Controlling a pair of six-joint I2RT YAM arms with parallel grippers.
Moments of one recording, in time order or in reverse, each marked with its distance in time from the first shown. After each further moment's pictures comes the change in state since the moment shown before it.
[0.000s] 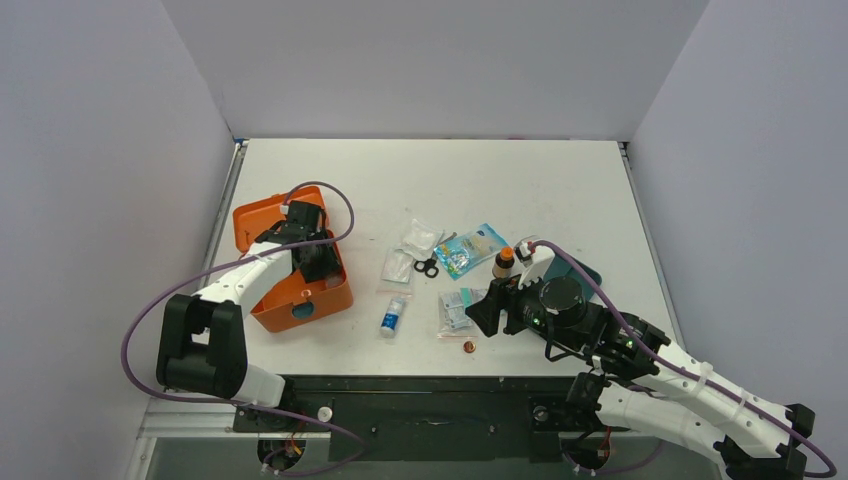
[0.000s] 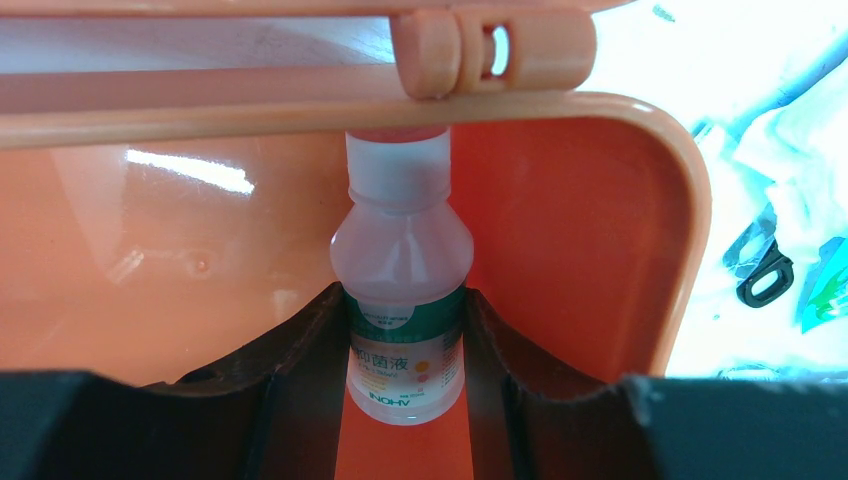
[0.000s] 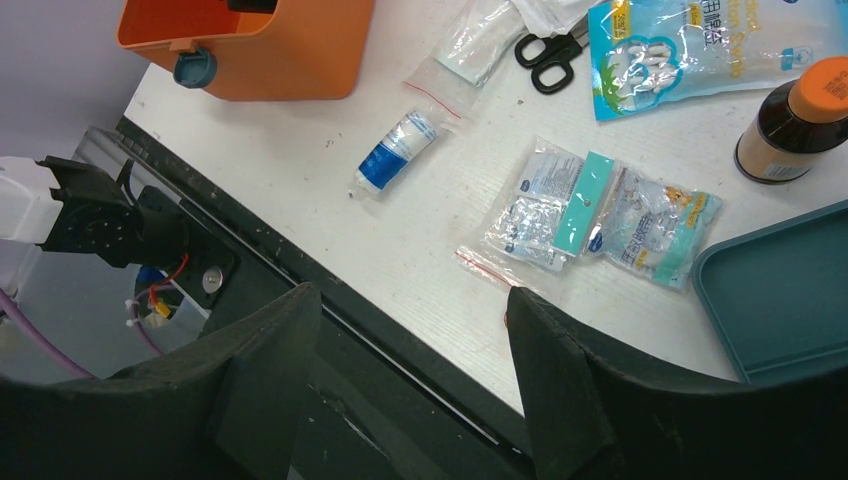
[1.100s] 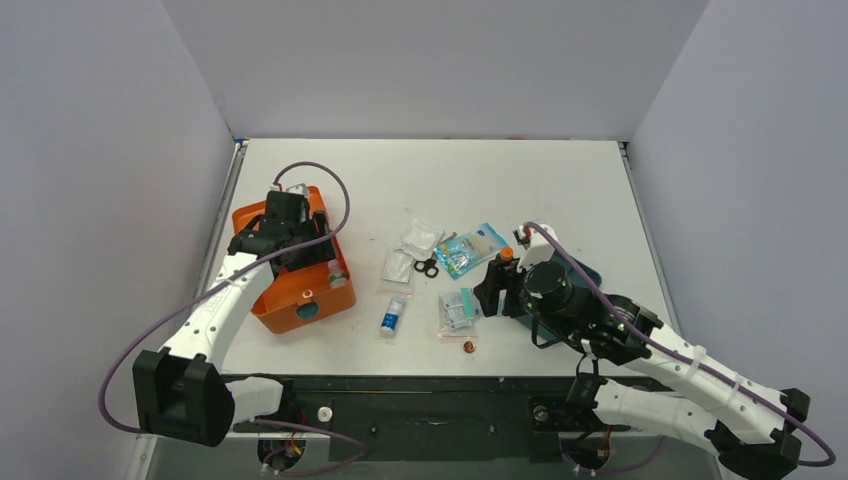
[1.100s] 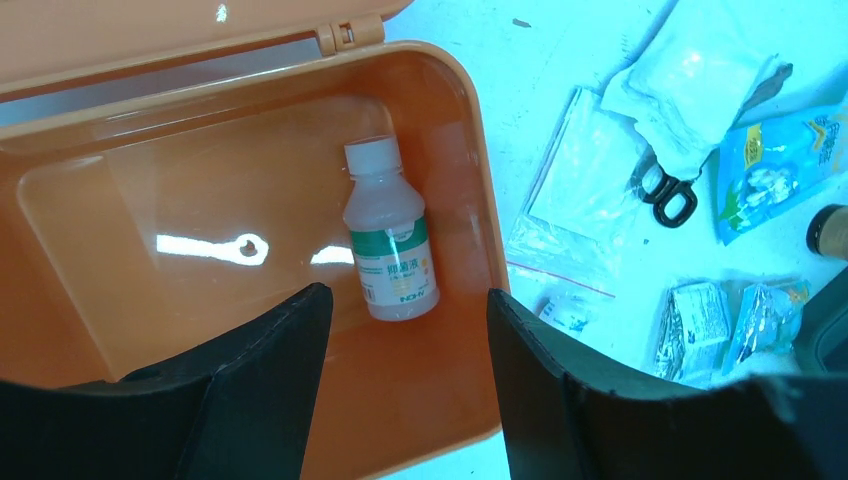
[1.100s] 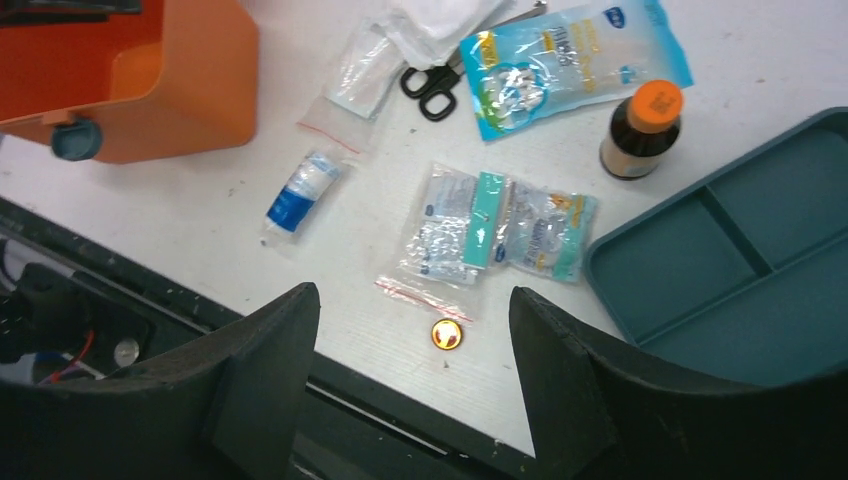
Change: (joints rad) left arm 0.001 -0.204 0.095 -0.138 0.031 0.142; right arm -0.001 0.115 0.136 -0.121 0.183 0.007
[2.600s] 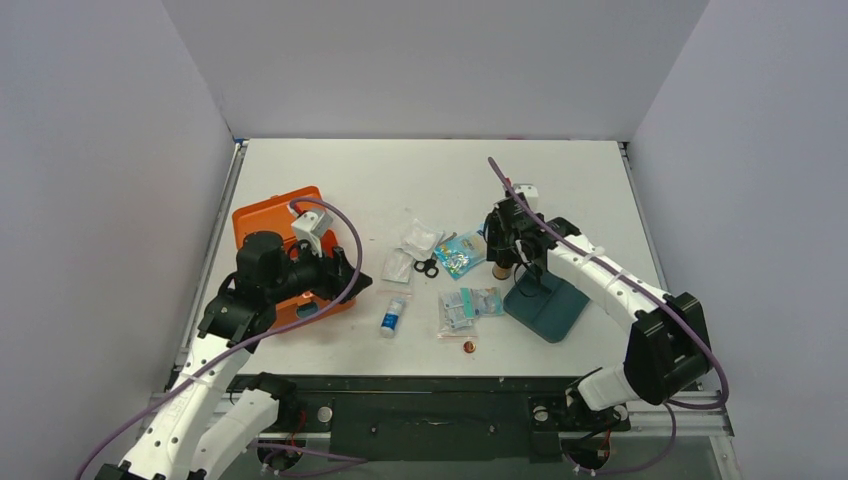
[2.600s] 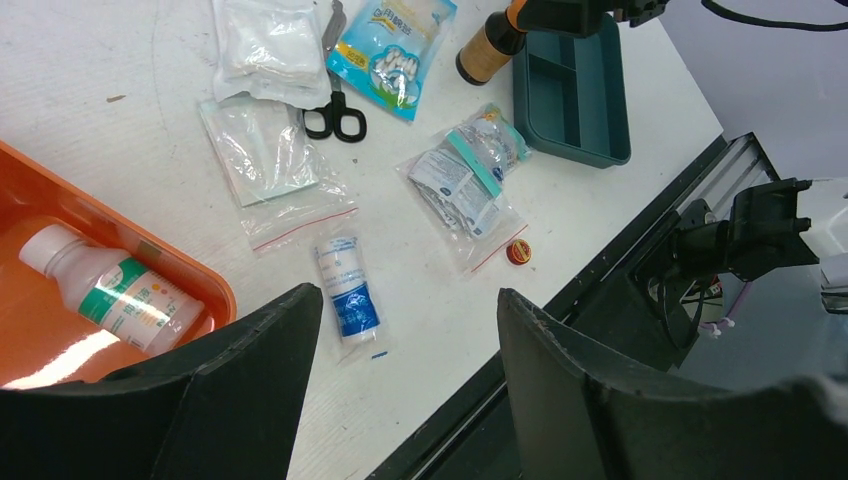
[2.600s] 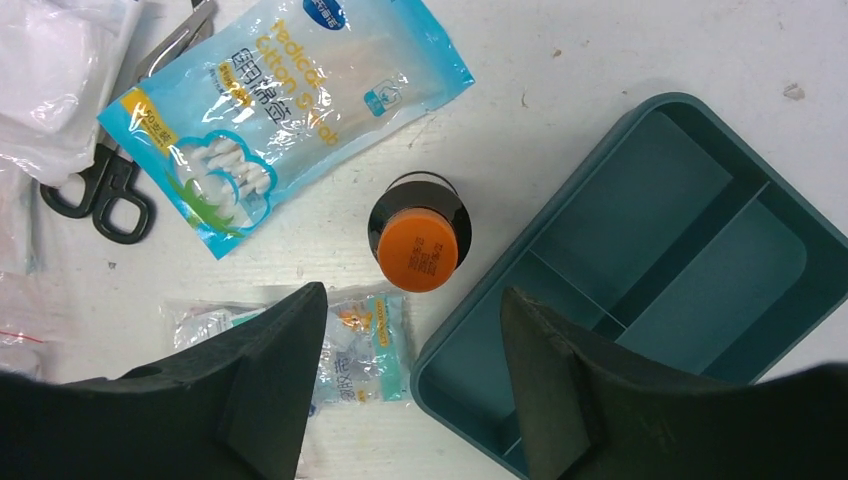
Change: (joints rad) left arm -0.124 -0.495 -0.209 0.184 0.505 0.188; right arm -0.497 0.636 0.141 0.085 -0.058 -0.143
